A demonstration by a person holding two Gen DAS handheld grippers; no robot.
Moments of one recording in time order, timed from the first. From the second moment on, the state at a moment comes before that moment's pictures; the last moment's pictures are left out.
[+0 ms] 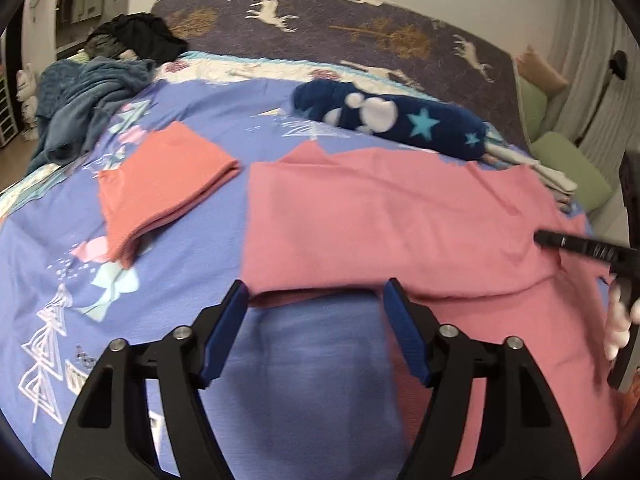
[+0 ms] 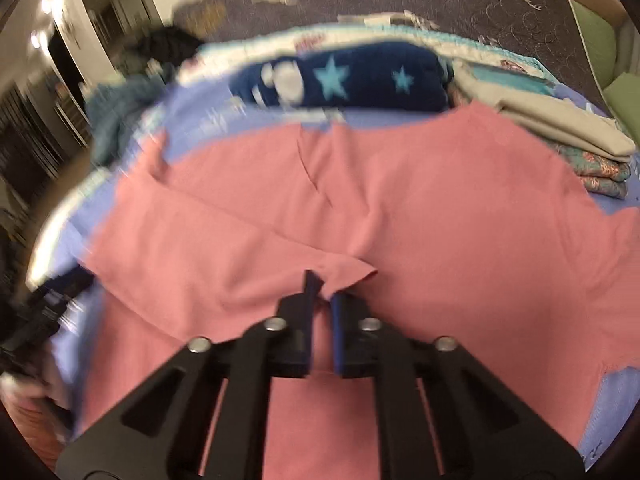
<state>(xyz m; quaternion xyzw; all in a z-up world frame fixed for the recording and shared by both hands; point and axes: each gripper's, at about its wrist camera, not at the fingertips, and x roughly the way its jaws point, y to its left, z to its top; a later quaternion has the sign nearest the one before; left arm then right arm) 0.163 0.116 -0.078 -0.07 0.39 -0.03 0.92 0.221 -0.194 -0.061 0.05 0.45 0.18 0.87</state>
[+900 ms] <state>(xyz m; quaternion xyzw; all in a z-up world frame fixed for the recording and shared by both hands) 0.176 0.102 -0.093 -0.02 0.42 0.00 0.91 0.198 -0.369 -0.052 0.16 0.43 -0.01 0.89</state>
